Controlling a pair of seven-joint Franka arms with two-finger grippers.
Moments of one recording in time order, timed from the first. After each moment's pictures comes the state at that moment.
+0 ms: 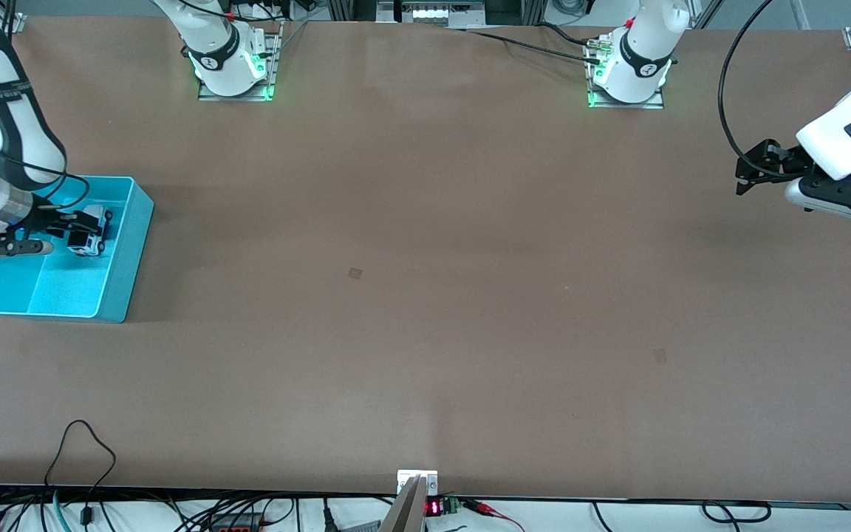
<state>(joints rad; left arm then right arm) -0.04 0.02 -0.02 -1.61 0.05 1.61 0.23 -0.52 0.32 0.06 -2.13 -0.08 2.36 -0.48</state>
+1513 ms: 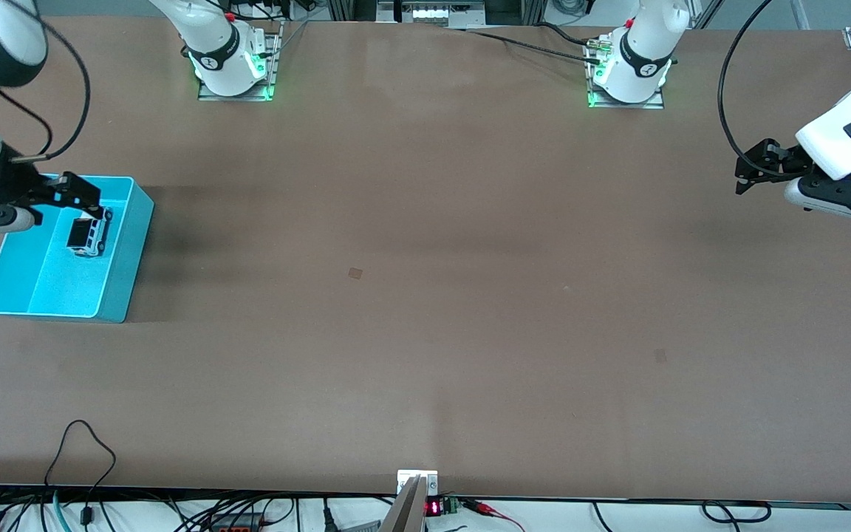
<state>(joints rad) -0.04 0.02 -0.02 -1.61 0.05 1.60 0.23 -0.08 -0.01 0.08 -1.79 -0.02 1.83 -0.06</state>
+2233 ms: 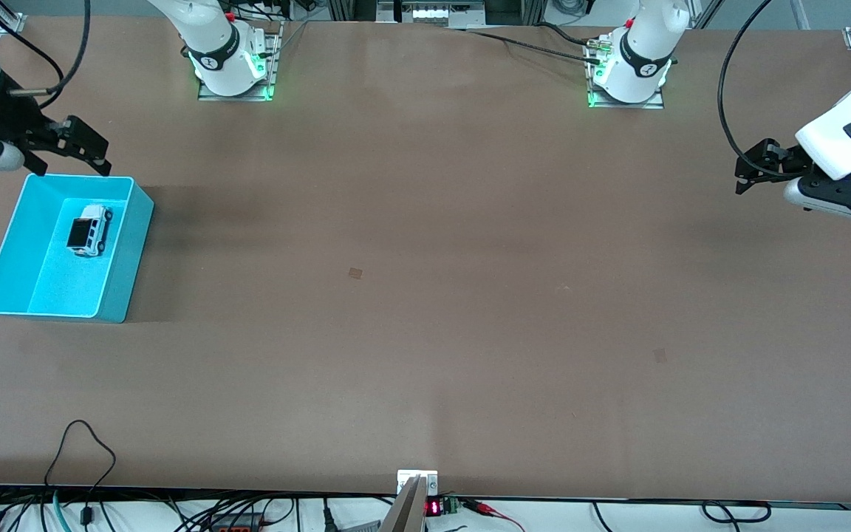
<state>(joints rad) -0.04 0.02 -0.02 -1.61 0.05 1.60 0.23 -0.02 -0.15 0.07 -1.79 0.03 1.71 0.06</state>
